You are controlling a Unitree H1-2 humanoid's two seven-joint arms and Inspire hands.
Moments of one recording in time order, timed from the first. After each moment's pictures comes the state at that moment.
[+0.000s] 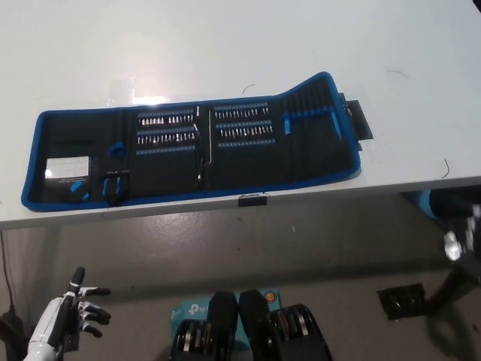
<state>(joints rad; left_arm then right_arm) 0.02 0.26 0.07 0.02 -0.01 0.30 -0.08 -0.15 -0.31 -0.05 -0.14 -0.04 0.27 0.06</state>
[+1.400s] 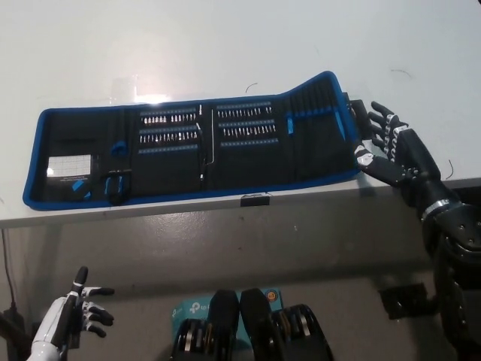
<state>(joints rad) 0.02 0.25 0.07 0.02 -0.01 0.30 -0.09 -0.51 -0.12 -0.04 0.08 0.00 0.46 0.09</state>
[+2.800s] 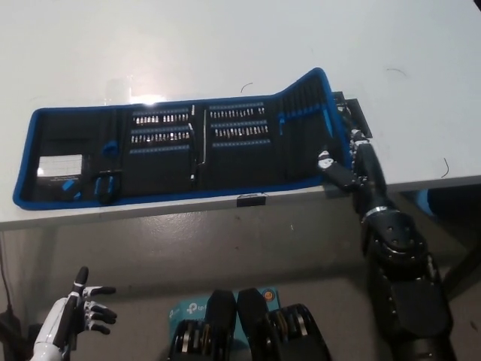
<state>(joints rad) 0.02 0.23 0.09 0.01 -0.01 0.30 -0.09 -0.56 0.07 -0.05 0.35 -0.04 0.29 -0.11</state>
